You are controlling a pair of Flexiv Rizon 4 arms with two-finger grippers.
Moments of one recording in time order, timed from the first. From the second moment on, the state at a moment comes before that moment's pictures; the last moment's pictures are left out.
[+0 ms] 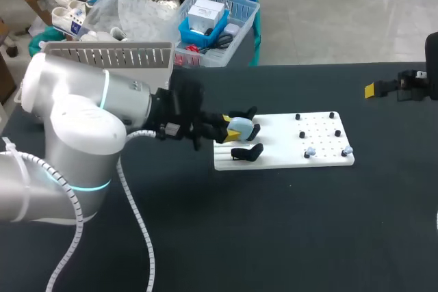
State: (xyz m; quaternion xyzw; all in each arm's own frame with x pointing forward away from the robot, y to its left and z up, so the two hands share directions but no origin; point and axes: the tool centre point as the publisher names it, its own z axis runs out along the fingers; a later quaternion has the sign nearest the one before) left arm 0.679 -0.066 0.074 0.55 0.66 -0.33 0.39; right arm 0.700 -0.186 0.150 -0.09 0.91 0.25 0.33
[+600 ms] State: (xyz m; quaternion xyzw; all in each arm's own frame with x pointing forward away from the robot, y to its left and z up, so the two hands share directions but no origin) left arm 0.641 -0.069 0.119 0.53 0.67 -0.34 0.40; right arm 0.696 -0.125 0.156 -0.17 0.90 0.25 0.31
